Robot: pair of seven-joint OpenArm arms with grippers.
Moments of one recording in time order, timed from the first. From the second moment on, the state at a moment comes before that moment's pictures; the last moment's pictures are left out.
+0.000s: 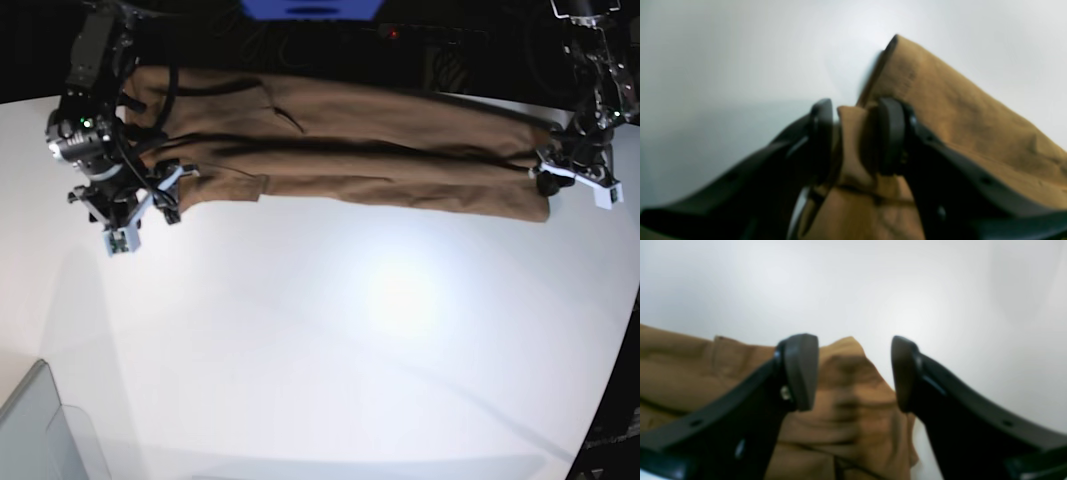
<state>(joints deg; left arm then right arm) 15.6 -20.5 -23.0 79.1 -38.8 -10.1 34.1 -11.1 2.0 18.1 109.4 7.4 25.3 -54.7</state>
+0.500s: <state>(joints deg) 15.6 -20.6 -23.0 79.2 -39.0 -10.1 34.2 -9.0 2.9 17.9 98.9 7.6 25.3 -55.4</state>
